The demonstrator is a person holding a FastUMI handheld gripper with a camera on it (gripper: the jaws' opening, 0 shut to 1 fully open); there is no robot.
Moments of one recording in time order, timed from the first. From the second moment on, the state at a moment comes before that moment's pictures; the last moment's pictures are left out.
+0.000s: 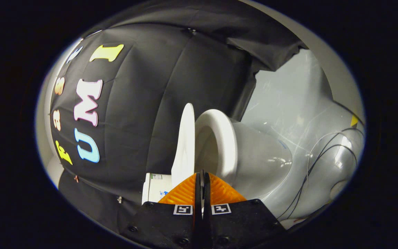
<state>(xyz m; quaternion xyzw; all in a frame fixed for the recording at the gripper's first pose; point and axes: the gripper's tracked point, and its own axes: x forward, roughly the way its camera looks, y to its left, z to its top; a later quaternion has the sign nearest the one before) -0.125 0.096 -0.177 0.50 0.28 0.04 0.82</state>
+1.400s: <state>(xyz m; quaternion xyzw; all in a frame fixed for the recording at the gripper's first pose) -0.141 0.258 0.025 0.14 0.16 0.01 0.98</state>
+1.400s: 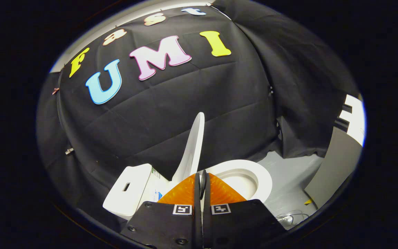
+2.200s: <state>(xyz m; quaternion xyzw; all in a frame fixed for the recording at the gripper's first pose) -0.161 0.392 0.074 0.01 0.07 0.03 1.00</state>
